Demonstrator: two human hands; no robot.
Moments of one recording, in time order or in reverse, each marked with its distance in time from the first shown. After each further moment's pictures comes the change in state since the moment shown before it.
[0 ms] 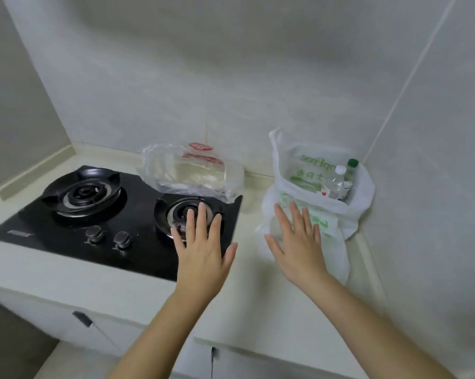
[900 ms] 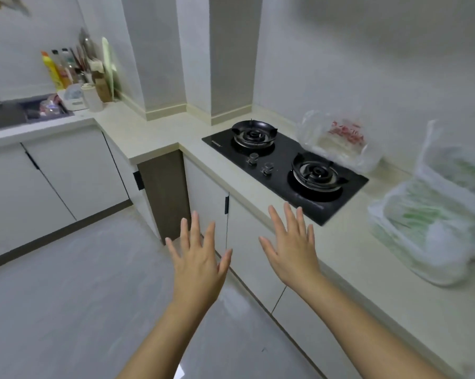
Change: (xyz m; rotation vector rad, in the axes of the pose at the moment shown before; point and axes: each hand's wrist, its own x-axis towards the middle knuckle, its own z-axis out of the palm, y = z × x) left_hand -0.368 -0.040 -0.112 0.138 0.076 -0.703; right_hand -0.255 -0.141 0.032 0.061 -0.221 -0.641
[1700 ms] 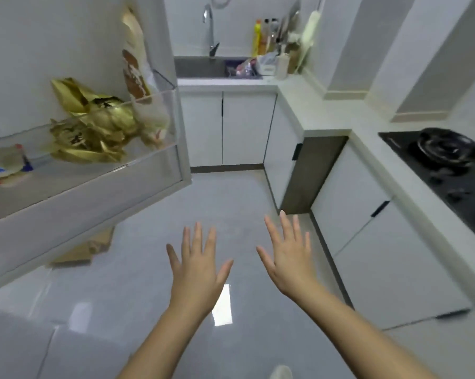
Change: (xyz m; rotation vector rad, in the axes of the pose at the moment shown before) left_hand -0.220 -0.293 -0.104 0.130 -0.066 -0.576; right_hand -0.112 -0.331 0.123 -0.057 -0.269 -0.576
